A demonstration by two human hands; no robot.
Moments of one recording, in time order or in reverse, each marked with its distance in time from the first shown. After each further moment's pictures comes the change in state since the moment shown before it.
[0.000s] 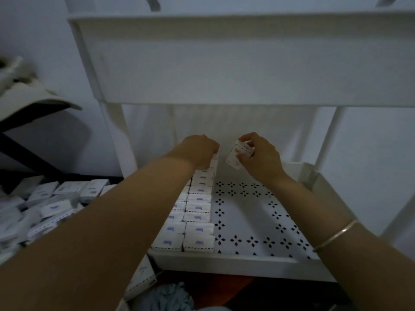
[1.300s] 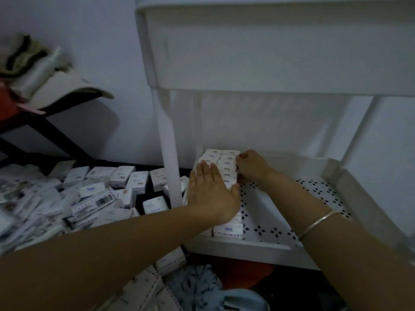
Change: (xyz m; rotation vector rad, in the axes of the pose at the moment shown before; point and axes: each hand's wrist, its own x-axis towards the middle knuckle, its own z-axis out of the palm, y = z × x) left_hand -0.096 0.040 0.078 -0.368 0.042 -0.354; right_hand -0.002 -0.028 0.066 0.257 -0.341 0.395
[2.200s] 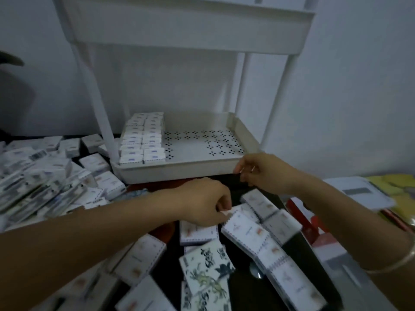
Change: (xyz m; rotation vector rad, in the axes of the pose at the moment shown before) left_hand -0.173 0.075 -0.014 -0.103 -0.436 0.820; right_hand -0.290 0.054 -0.135 -0.471 -0.058 -0.038
